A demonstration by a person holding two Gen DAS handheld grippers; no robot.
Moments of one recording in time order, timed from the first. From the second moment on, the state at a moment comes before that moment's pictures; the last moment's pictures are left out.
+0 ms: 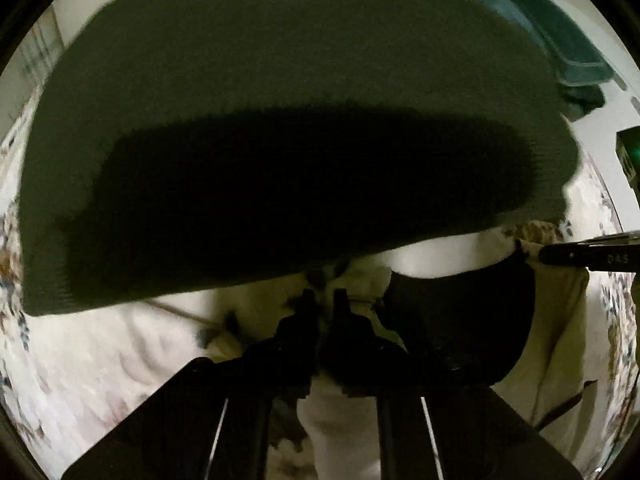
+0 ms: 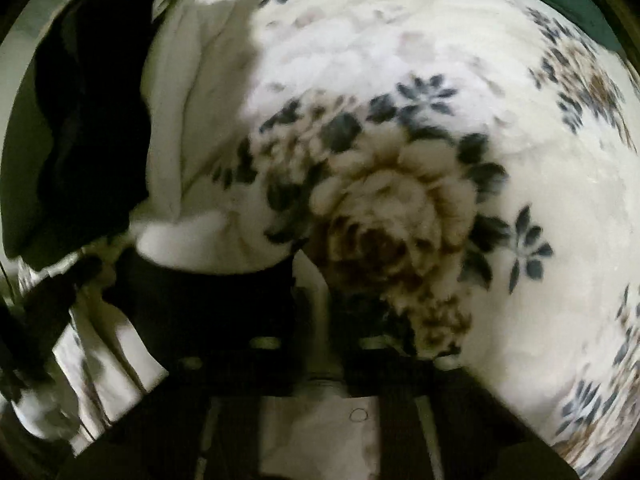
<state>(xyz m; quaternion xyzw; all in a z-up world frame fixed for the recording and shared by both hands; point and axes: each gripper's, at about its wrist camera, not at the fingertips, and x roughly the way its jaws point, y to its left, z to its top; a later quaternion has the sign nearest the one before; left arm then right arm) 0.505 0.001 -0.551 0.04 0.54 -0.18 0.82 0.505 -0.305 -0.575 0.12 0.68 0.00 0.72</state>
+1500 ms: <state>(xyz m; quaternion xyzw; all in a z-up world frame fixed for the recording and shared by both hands) 0.317 0.092 -0.545 -0.30 0.57 -0.12 0.76 0.182 -0.340 -0.575 0.52 0.58 -0.01 0.63</state>
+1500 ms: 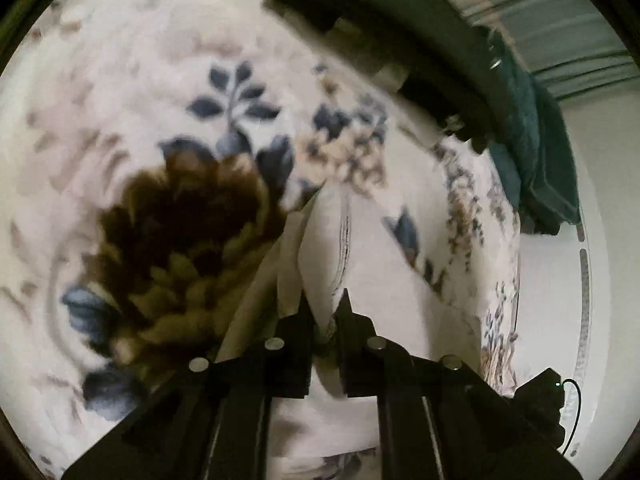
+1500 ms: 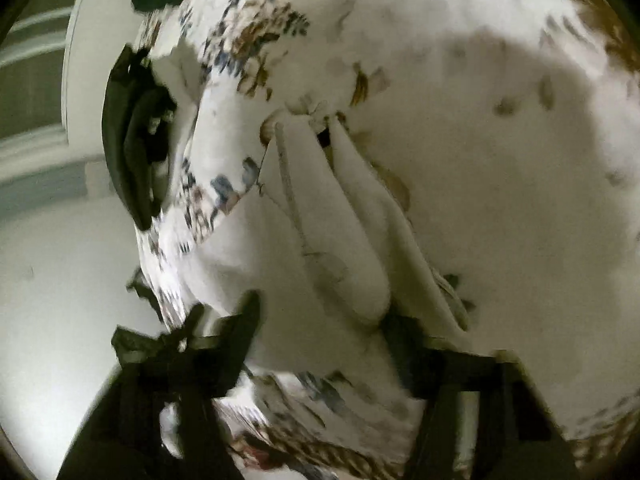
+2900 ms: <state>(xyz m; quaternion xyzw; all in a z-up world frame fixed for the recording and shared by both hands) 0.386 0.082 -0.587 -0.21 0.60 -0.11 0.76 0.262 -0.359 -0.576 0.44 0.57 -0.07 0.69</state>
